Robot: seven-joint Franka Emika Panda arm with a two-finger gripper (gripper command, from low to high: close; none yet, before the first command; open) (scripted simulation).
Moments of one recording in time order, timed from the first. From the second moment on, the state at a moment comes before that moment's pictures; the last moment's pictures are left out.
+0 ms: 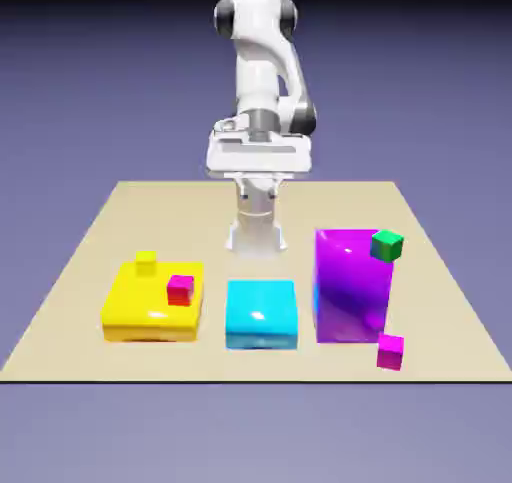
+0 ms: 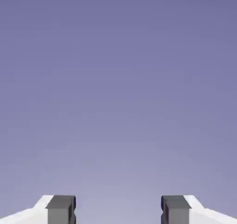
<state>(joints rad) -0.03 -0.60 0.04 -2.78 0.04 2.99 0.79</state>
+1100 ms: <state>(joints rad) -1.15 -1.45 1.24 -1.92 1.00 1.78 2.21</state>
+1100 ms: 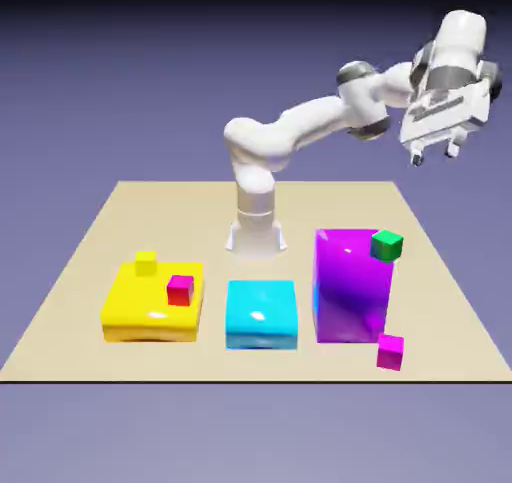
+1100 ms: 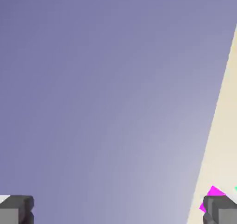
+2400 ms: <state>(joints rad) -1.13 -0.98 1.05 -2.32 0.47 2.12 2.26</state>
